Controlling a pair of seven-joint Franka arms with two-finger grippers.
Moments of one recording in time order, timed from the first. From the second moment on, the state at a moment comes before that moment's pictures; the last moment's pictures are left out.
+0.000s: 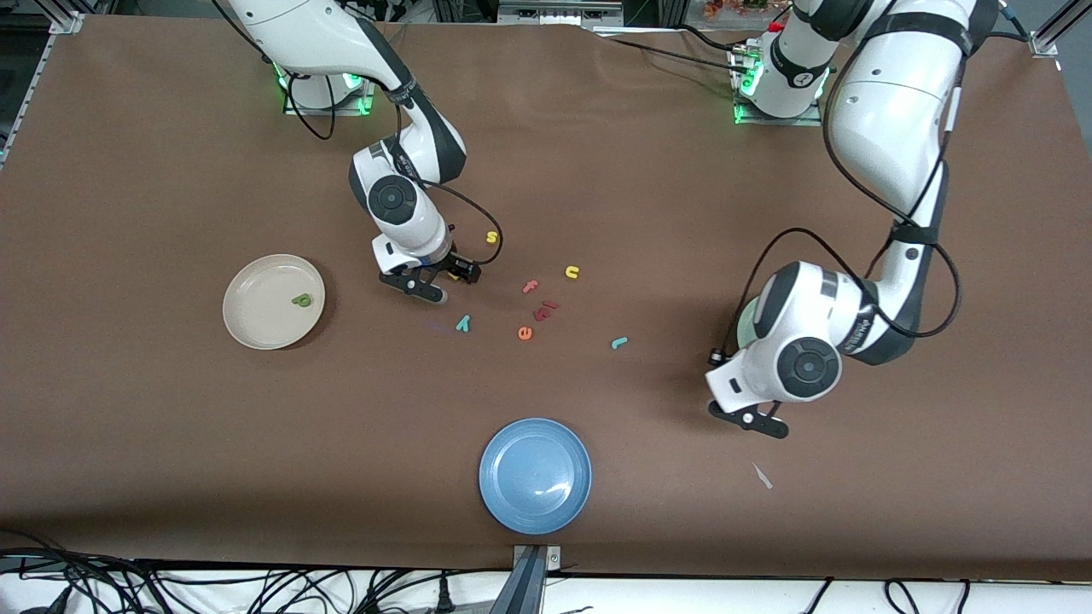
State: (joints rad) left arm -0.16 0.82 -0.11 -1.28 0.16 1.87 0.05; right arm 0.57 0.51 0.03 -2.10 0.12 2.59 0.86
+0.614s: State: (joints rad) left arm -0.10 0.81 -0.11 -1.46 0.23 1.98 0.07; right arm 0.57 0.51 0.03 -2.10 0.12 2.59 0.87
